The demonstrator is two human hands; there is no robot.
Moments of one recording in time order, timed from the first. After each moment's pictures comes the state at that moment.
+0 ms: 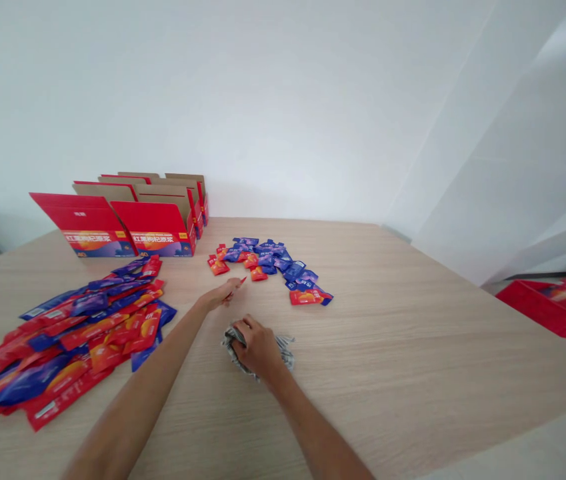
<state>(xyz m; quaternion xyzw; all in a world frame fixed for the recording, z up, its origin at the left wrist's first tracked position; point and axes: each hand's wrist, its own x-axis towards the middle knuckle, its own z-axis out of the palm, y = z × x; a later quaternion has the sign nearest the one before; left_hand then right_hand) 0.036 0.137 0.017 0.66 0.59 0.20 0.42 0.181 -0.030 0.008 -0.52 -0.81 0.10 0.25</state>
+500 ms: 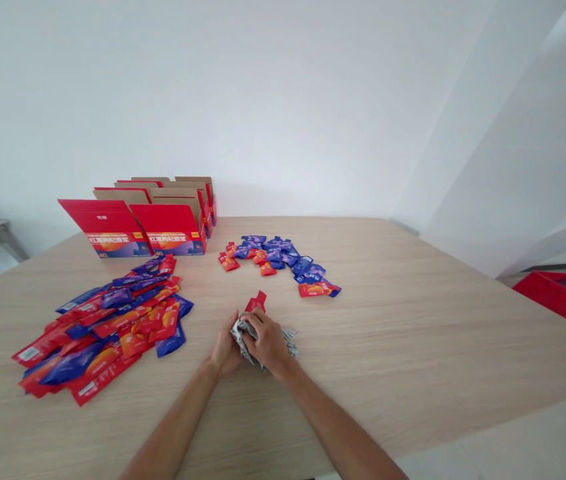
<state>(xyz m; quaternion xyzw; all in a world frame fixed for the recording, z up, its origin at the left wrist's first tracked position) 0.037 -0.023 -0.013 0.33 0.32 0.38 0.80 0.166 -0.043 0.004 -0.50 -0.79 0.11 0.33</state>
